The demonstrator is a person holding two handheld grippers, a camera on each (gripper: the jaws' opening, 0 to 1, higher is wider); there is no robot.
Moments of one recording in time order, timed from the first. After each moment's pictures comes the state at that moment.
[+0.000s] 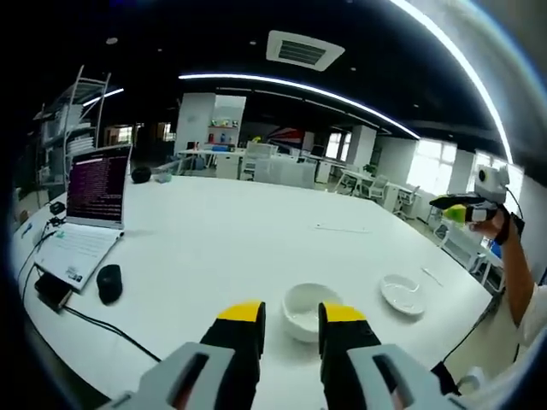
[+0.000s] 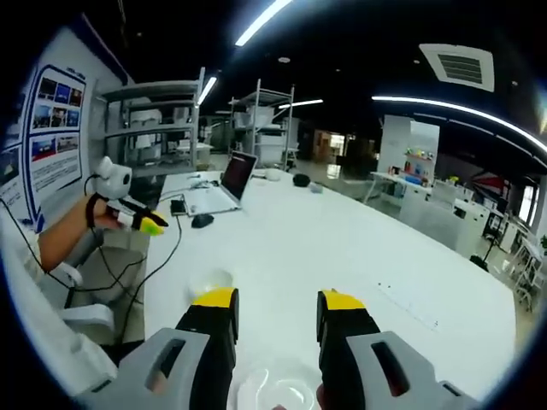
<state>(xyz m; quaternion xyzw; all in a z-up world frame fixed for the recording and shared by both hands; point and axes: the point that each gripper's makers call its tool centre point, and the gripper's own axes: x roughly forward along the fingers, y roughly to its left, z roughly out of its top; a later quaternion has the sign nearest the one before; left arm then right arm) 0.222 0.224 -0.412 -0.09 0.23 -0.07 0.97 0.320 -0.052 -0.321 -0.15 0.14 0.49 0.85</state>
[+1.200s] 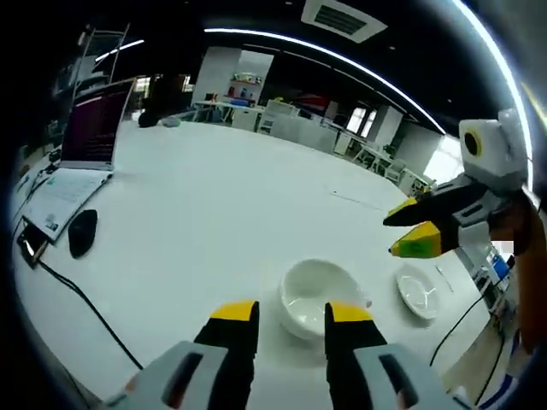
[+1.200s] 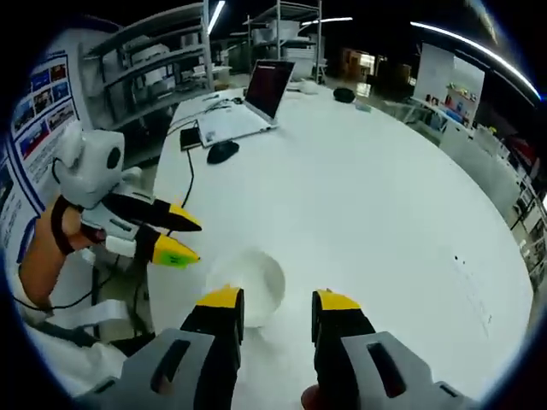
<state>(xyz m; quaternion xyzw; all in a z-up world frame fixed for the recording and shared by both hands) 0.262 0.198 -0.477 -0.15 0.33 -0.05 0.93 0.305 0.096 -0.449 -0.22 0.38 0.51 0.74</state>
